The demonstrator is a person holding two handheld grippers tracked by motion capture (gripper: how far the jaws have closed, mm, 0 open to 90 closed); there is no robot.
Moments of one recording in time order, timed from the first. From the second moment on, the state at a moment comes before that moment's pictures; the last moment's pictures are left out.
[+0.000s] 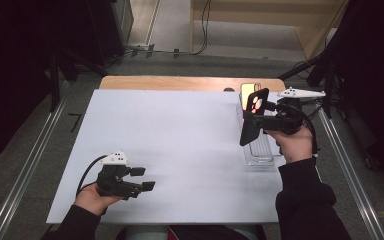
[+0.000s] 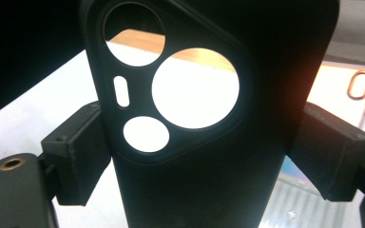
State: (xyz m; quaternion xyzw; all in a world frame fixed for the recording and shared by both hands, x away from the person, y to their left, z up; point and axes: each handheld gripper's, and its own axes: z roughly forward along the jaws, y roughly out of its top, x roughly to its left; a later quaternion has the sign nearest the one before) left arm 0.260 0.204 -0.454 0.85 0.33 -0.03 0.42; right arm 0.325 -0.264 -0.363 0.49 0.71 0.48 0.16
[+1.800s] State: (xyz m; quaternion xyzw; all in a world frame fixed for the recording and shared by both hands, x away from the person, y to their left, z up) left arm 0.255 0.214 -0.458 0.84 0.35 -0.02 0.42; right arm 0.433 -0.274 -0.446 0.61 0.65 0.39 0.26
